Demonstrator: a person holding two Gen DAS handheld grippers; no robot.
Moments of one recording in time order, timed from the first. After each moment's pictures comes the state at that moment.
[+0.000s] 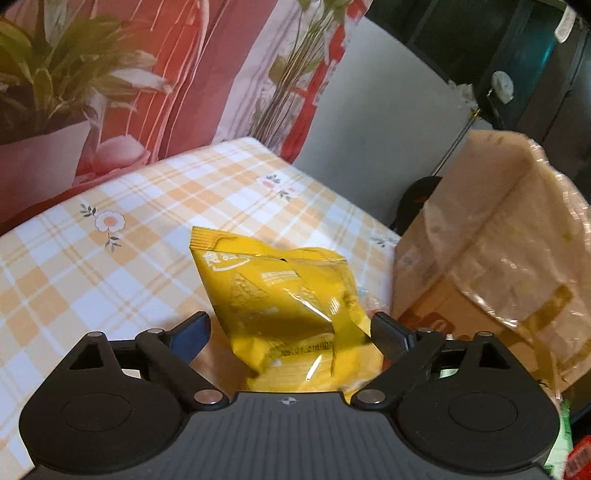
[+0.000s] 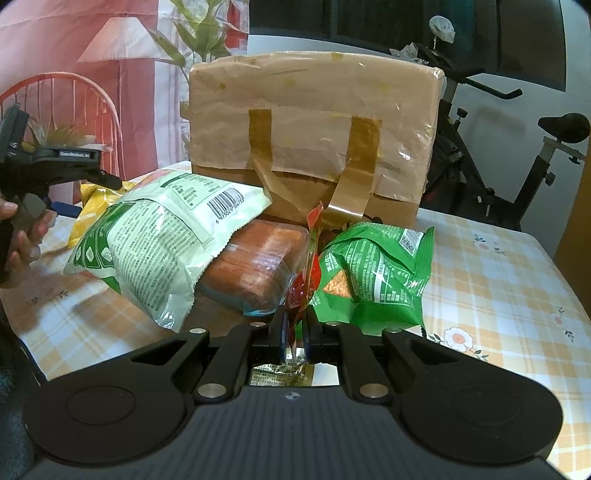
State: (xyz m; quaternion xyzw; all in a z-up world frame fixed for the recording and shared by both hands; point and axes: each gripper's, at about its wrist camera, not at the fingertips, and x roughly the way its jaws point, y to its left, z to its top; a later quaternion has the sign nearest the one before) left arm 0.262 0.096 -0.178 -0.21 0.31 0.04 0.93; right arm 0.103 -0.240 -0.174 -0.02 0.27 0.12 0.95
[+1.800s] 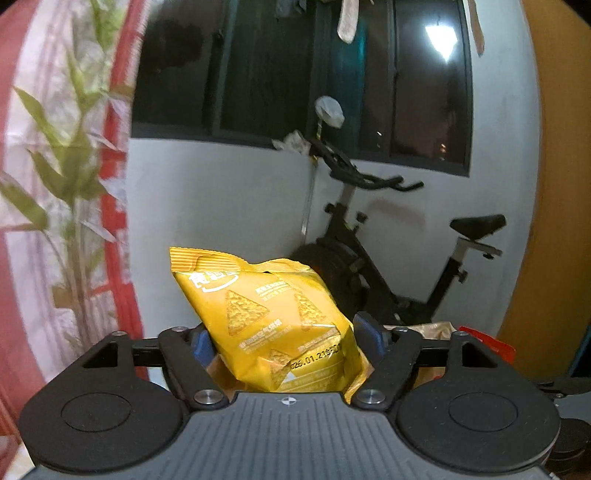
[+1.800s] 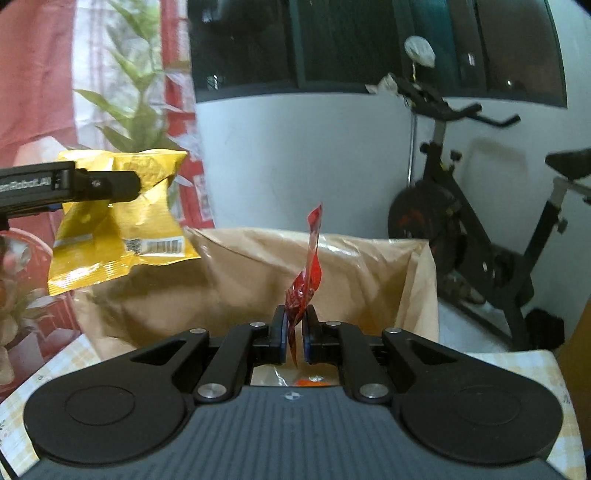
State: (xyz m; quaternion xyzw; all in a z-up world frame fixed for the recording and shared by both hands) left arm 0.376 -0.101 0.010 0.00 0.15 -0.13 0.98; right arm 0.319 -0.288 -0.032 0.06 0.23 0.11 0.96
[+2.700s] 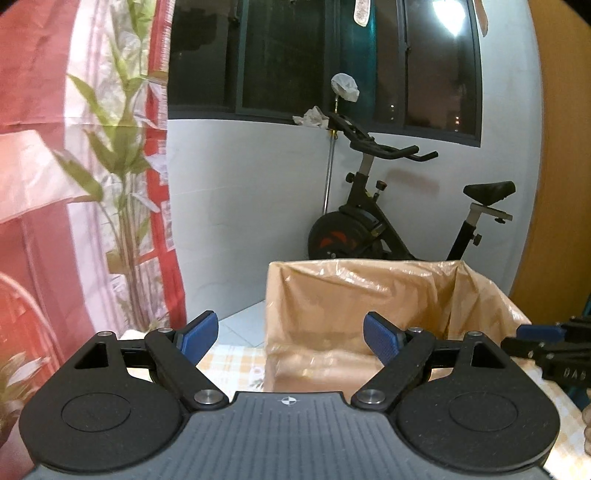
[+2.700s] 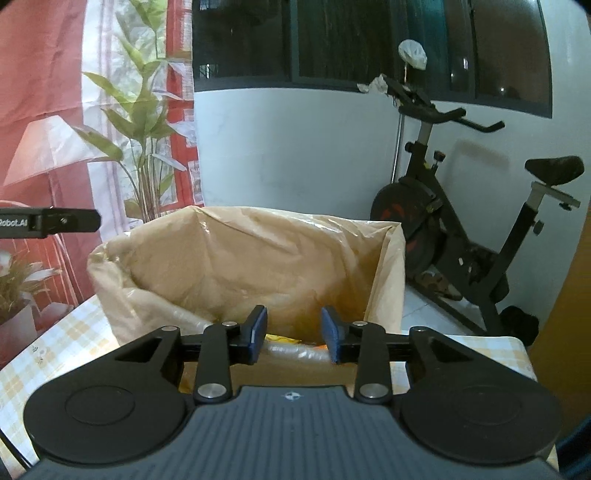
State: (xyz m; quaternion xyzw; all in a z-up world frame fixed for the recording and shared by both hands) left arm 0.288 -0.026 0.007 0.02 0.19 -0.09 0.98; right arm 0.250 -0.283 -0.021 0.02 0.23 0.09 0.97
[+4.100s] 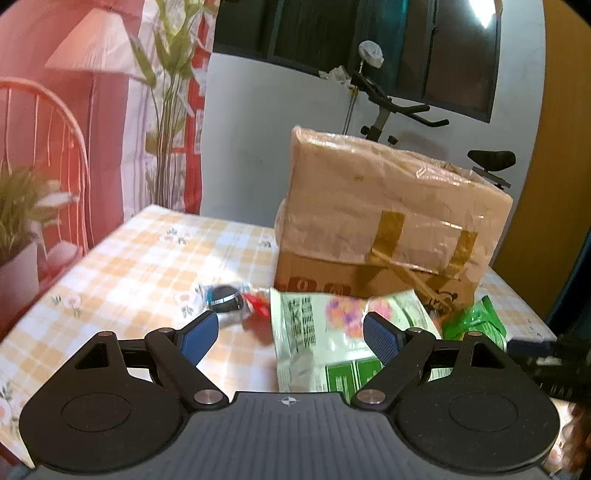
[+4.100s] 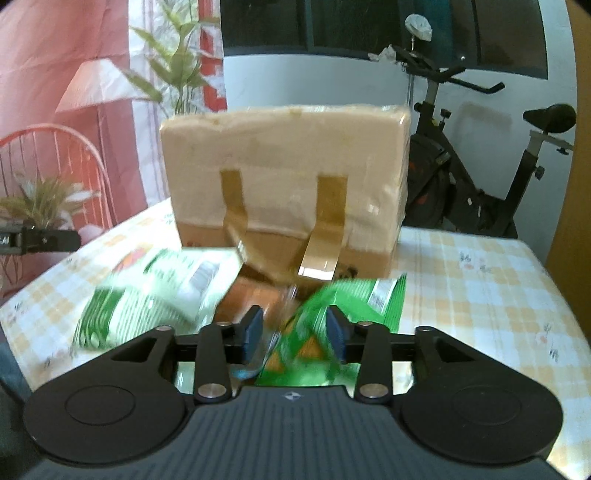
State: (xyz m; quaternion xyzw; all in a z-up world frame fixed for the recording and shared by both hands) left arm 0.158 0.005 -0.112 -0.04 0.26 -0.08 0.96; right arm 0.120 -0.258 -0.133 0.03 0.27 0.12 0.96
